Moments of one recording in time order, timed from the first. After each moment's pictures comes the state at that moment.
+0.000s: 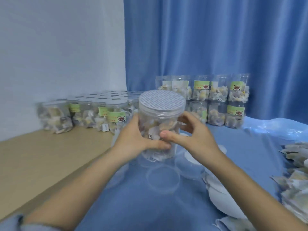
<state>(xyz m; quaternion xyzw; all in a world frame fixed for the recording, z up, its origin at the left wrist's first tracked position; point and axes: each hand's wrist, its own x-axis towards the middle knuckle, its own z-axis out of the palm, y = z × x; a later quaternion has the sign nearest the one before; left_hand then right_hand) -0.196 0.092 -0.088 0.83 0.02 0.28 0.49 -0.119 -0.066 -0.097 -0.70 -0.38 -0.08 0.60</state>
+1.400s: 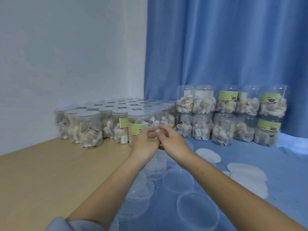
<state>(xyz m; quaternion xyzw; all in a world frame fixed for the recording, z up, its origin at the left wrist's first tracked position) -0.130 0.172 -0.093 0.76 0.16 0.29 0.55 -0.065 0.094 -0.096 -0.76 -0.31 0.04 0.57</state>
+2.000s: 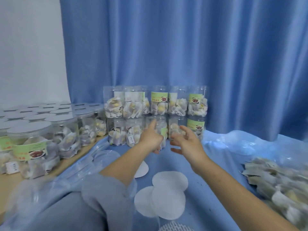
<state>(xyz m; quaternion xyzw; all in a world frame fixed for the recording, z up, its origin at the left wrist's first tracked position) 0.107 -0.006 -0.085 0.85 0.07 0.09 0.52 0.094 -0.133 -0.104 -0.70 -0.11 -0.05 0.70</state>
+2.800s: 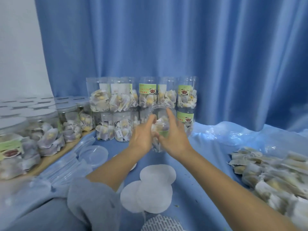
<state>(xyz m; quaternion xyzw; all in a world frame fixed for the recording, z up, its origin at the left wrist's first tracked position) 0.112 -0.019 -0.111 0.91 -0.05 0.23 0.34 0.107 -0.138 -0.110 -0.87 -0.18 -0.17 0.43</state>
